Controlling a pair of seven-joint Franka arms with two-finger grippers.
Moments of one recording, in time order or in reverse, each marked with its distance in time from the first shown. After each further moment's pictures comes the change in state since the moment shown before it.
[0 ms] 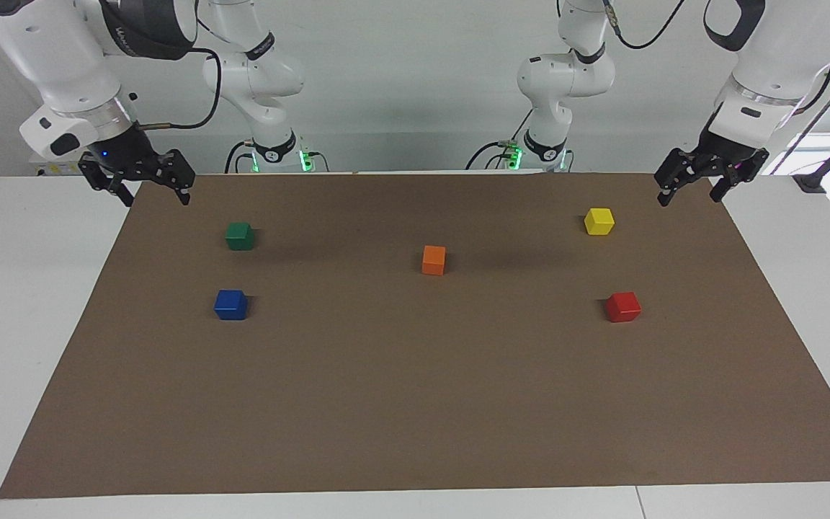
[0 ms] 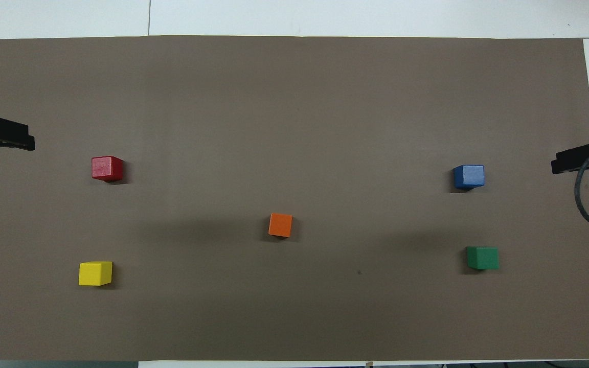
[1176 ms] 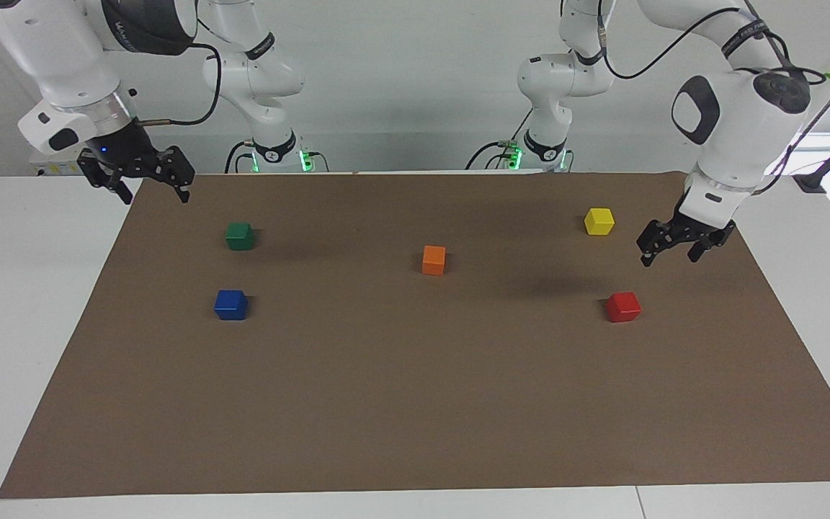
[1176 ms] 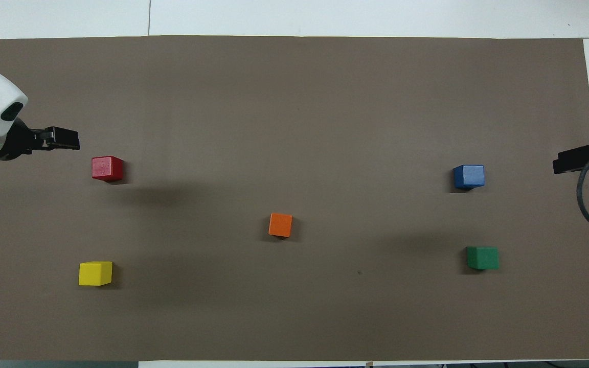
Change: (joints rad) left arm 0.033 0.072 0.016 -0.352 0.000 0.479 0.022; right arm 0.000 -0.007 0.002 0.000 0.000 0.000 0.004
